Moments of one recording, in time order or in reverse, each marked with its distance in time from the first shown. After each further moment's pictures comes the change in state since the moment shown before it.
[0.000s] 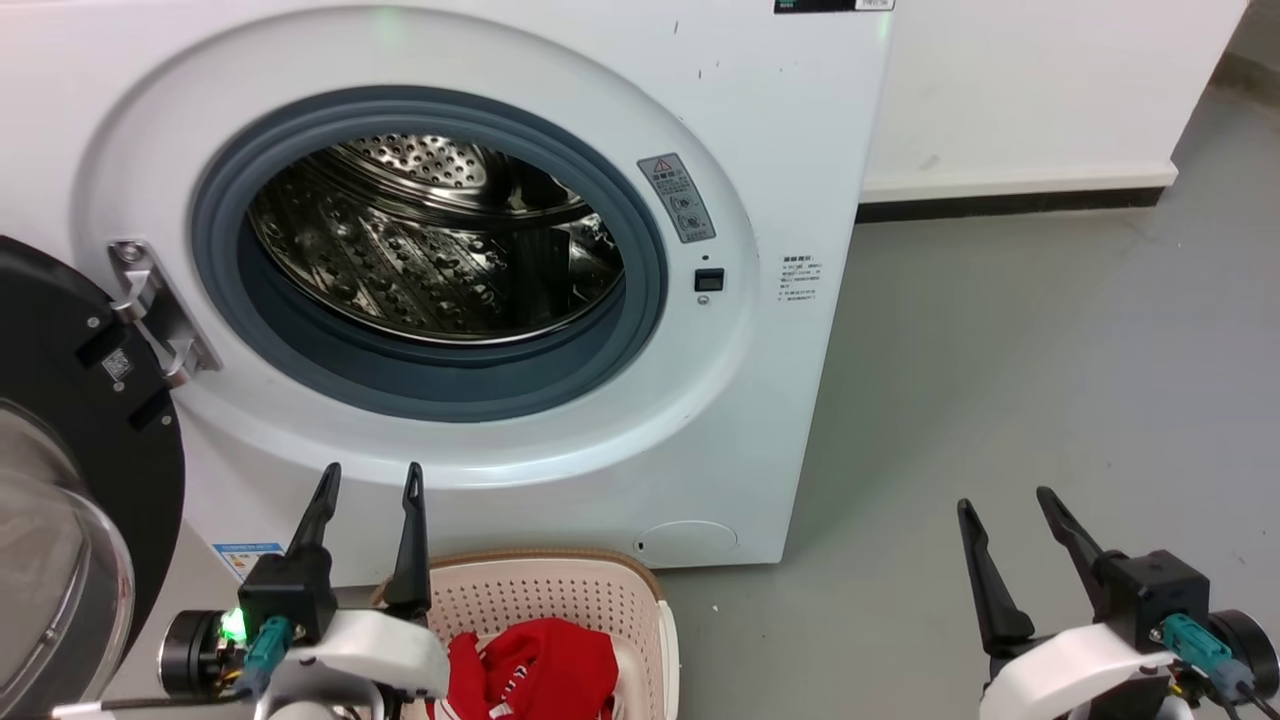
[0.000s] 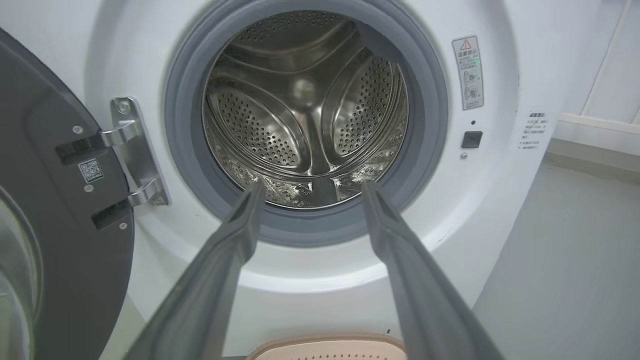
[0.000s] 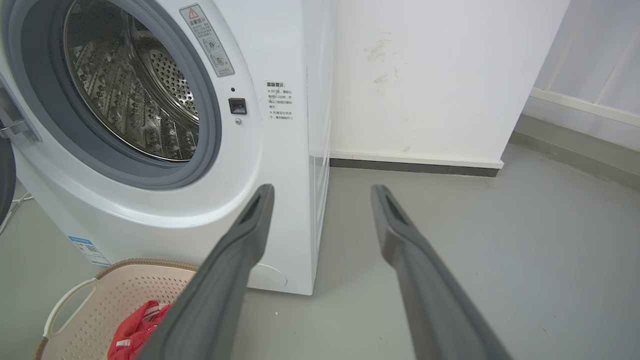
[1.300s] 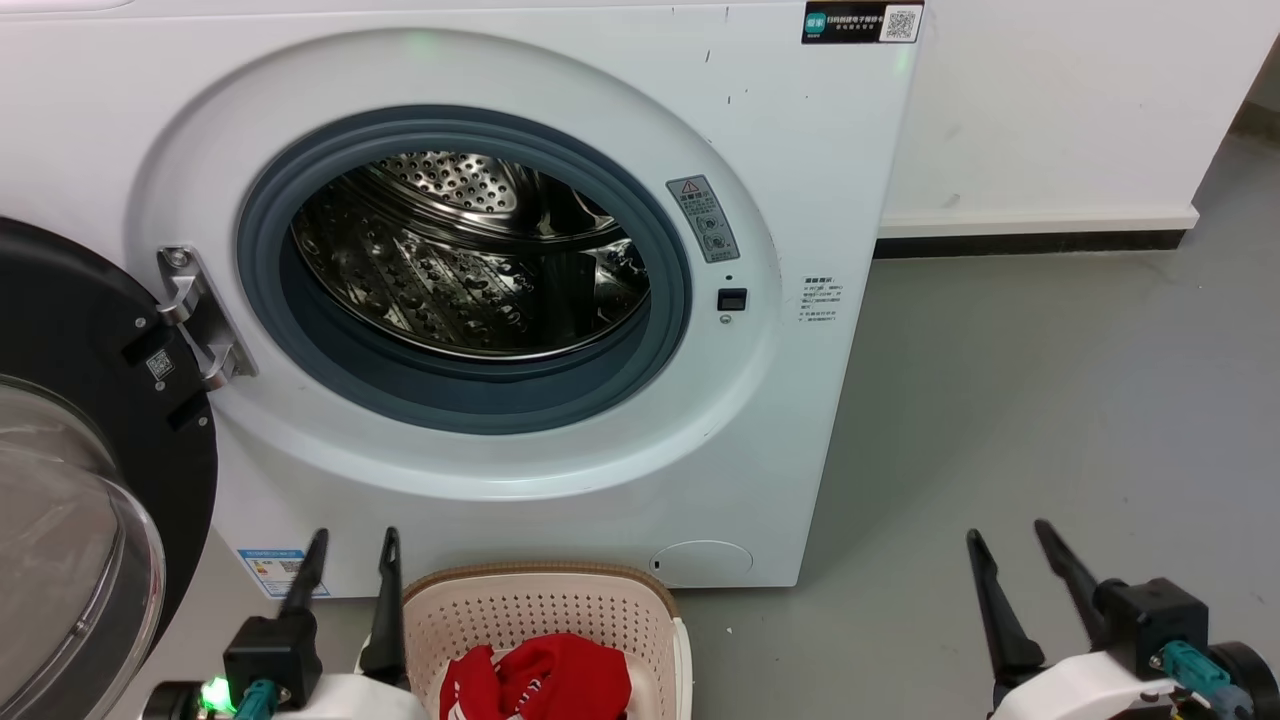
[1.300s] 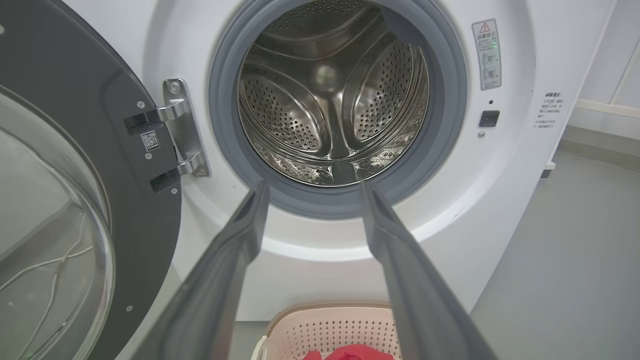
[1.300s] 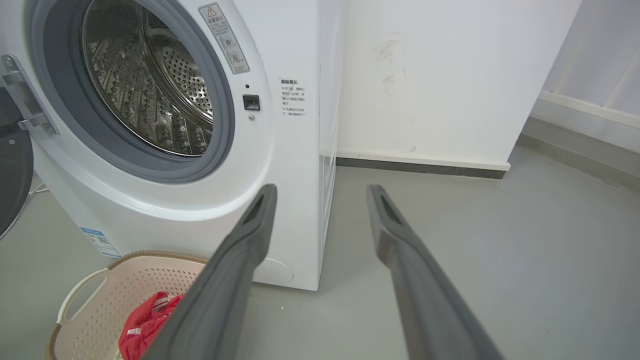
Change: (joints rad) left arm 0.149 0.034 -0.019 -0.135 -0.019 0.034 0.058; right arm 0.050 0.000 -0.007 -0.014 -0.002 0.000 0.005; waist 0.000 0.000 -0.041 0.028
